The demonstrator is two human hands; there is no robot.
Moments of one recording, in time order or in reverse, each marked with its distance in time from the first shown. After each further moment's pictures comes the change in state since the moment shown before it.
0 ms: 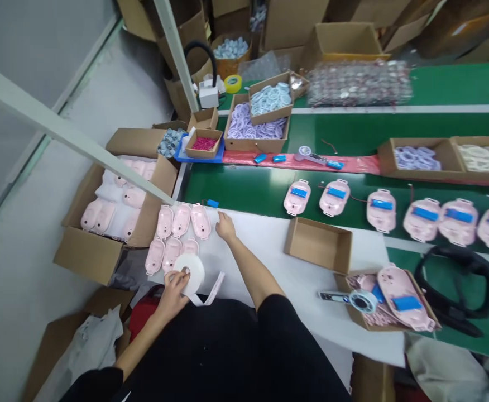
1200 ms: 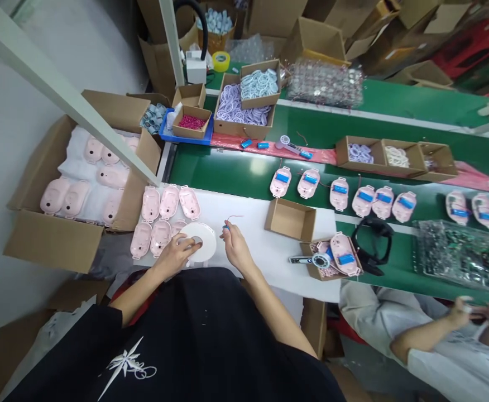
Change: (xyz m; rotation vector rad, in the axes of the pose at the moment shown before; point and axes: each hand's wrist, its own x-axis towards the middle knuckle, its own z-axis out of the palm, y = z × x) left_hand 0.070 0.005 -0.053 -0.015 -0.042 0.468; right_hand -0.224 -0.083 -0.085 0.218 0.185 -0.039
